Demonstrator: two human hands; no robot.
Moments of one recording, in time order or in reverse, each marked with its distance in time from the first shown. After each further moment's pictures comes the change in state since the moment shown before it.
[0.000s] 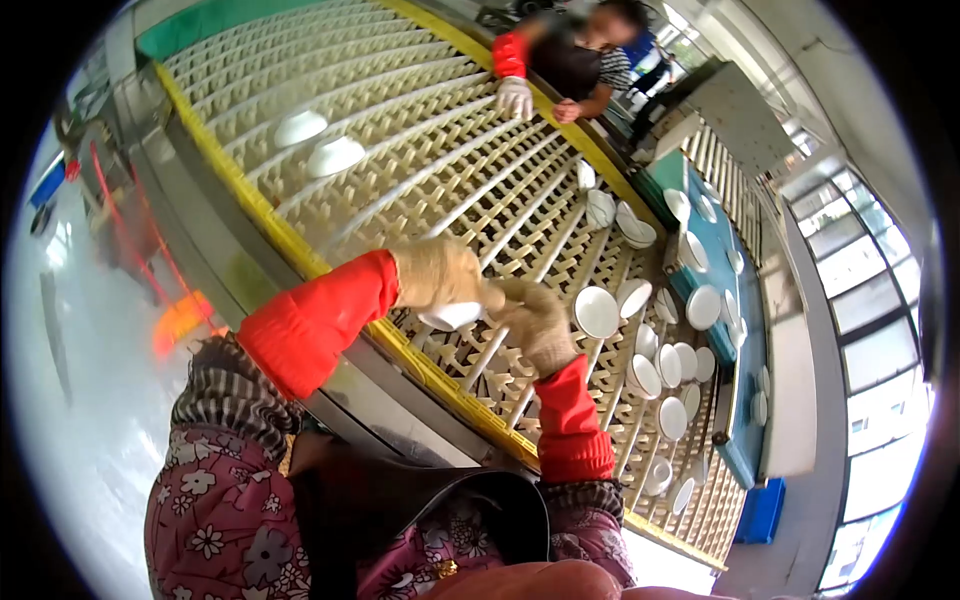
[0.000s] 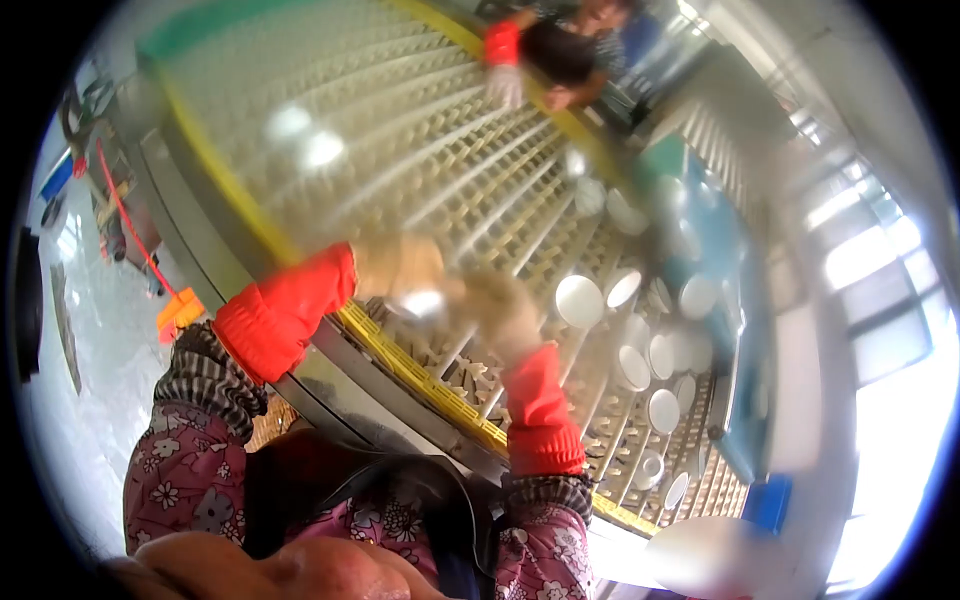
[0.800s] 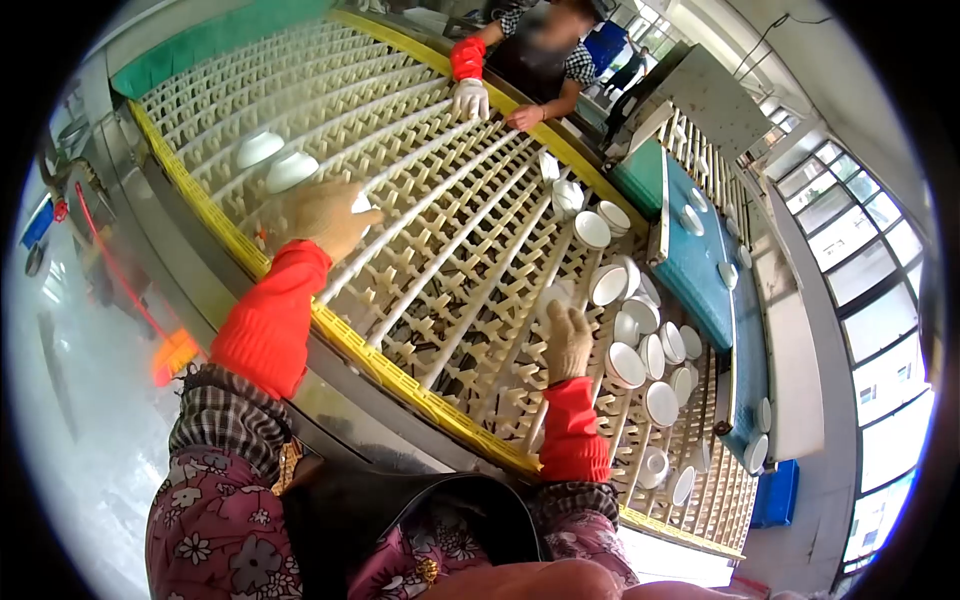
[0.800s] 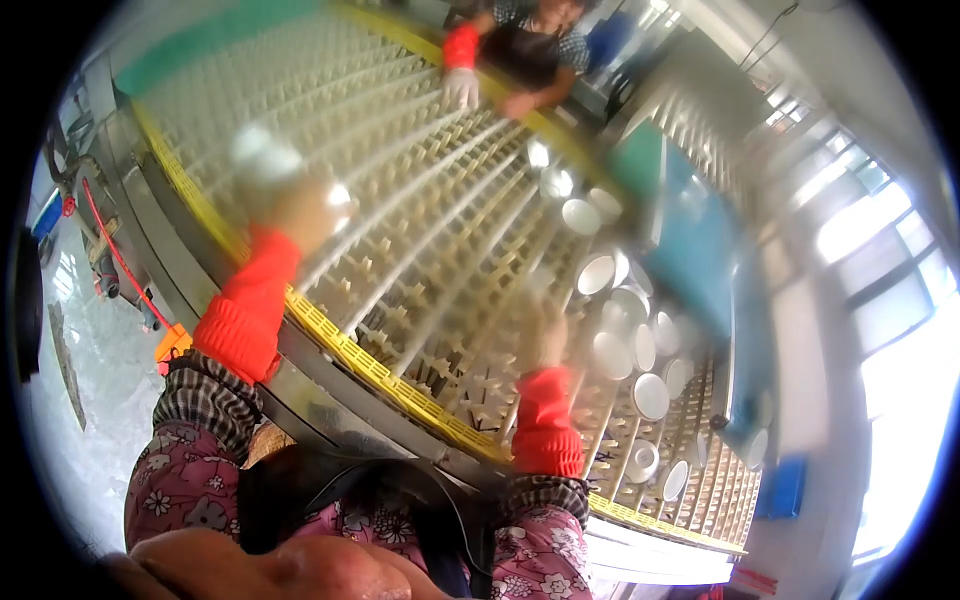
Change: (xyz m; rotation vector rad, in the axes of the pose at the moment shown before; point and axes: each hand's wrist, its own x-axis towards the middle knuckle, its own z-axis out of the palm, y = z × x) left_hand -0.027 -0.022 -0.071 0.119 0.113 -1.160; right_hand -0.042 0.089 -0.057 0.456 0.601 0.091
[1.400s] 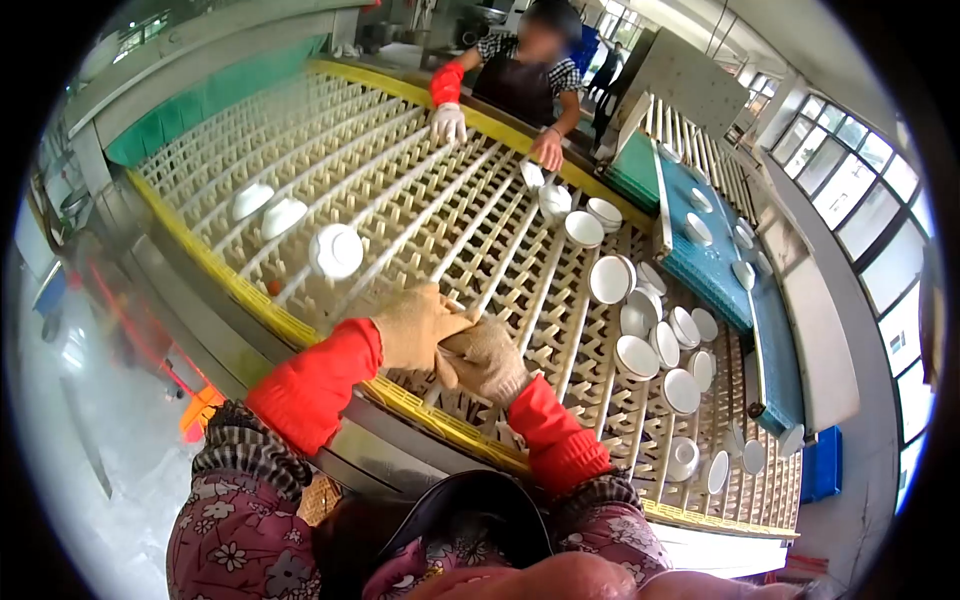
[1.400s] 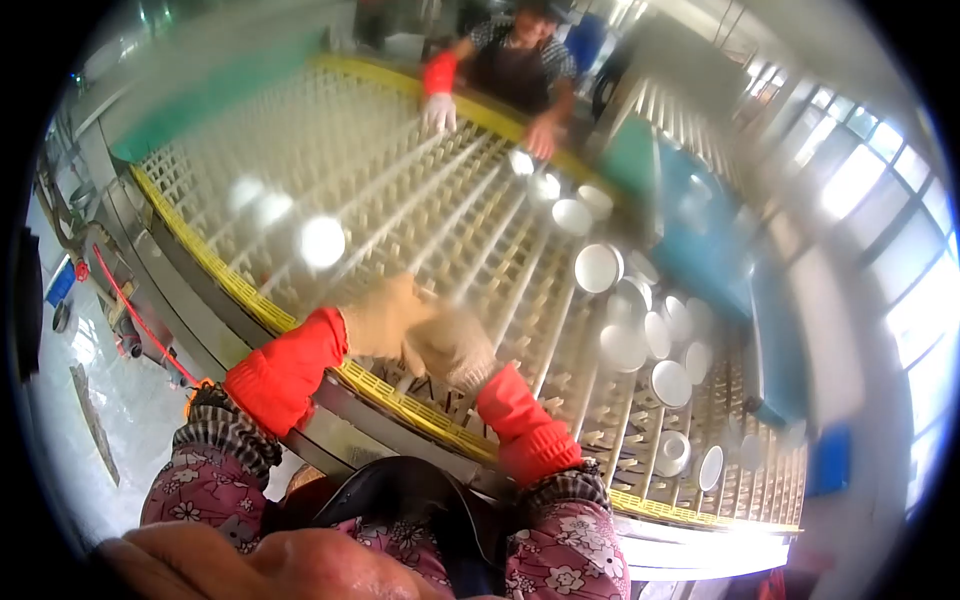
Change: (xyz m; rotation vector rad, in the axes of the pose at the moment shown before) left_hand -0.053 0.077 0.084 0.134 -0.244 0.927; right_hand -0.035 -0.017 0.089 -0.607 -0.759 -0.735
